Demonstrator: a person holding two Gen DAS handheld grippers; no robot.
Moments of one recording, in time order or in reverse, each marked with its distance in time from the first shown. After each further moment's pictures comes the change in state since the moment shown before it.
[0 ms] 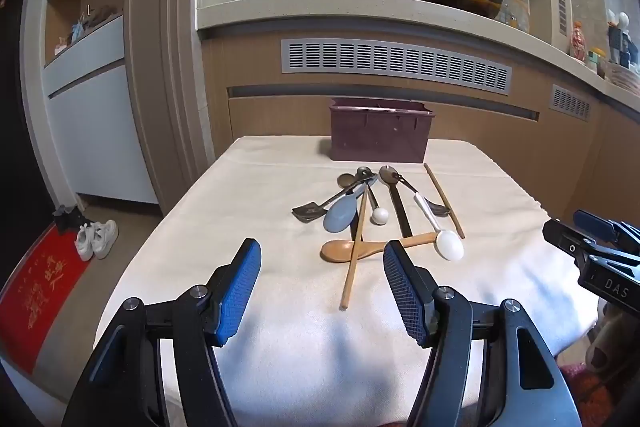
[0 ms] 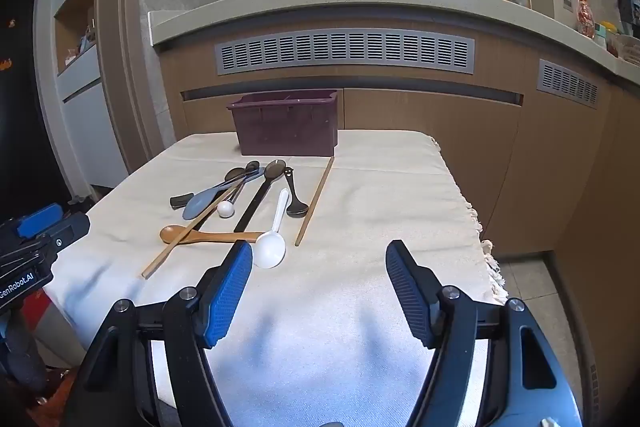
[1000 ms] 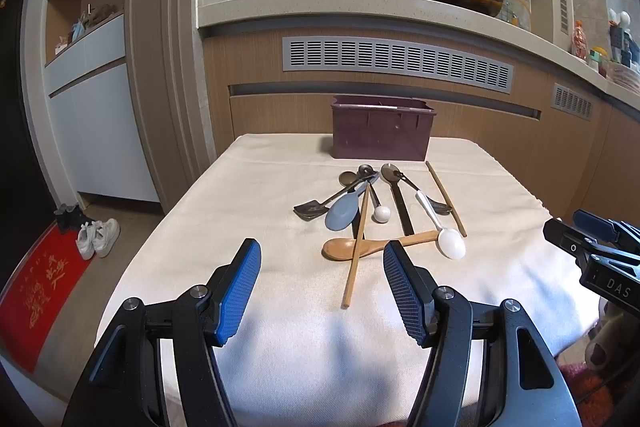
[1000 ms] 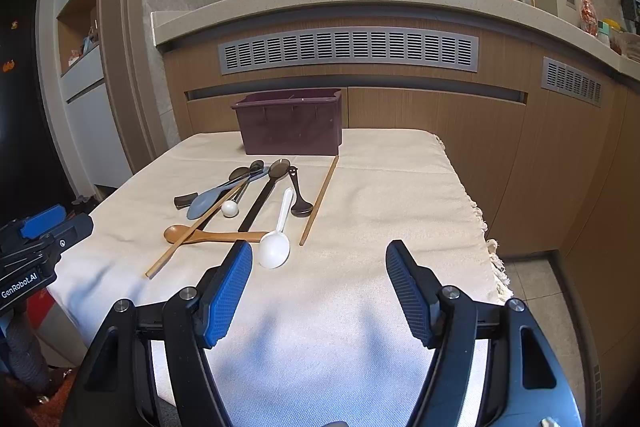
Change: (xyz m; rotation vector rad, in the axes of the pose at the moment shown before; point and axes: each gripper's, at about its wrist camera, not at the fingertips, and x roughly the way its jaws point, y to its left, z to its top) left arm -0.001 0.004 -0.001 -0.009 0.011 -0.032; right arm 0.002 0.000 0.000 0.006 -0.001 0.011
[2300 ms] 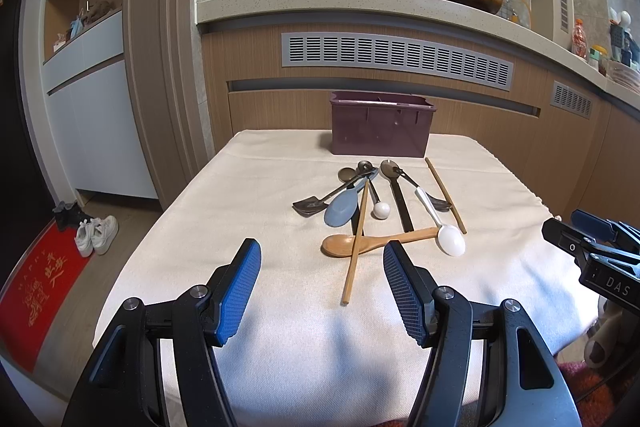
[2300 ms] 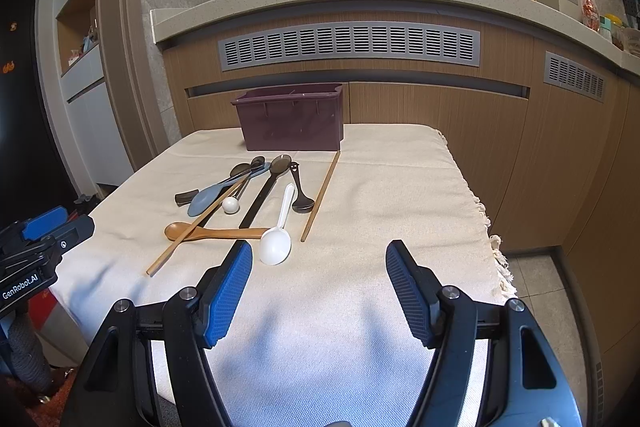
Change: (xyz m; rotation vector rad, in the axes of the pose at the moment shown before) left arm 0.002 -0.002 -0.002 0.001 0.007 -0.002; right arm 0.003 -0.001 -0.002 0.008 0.011 0.007
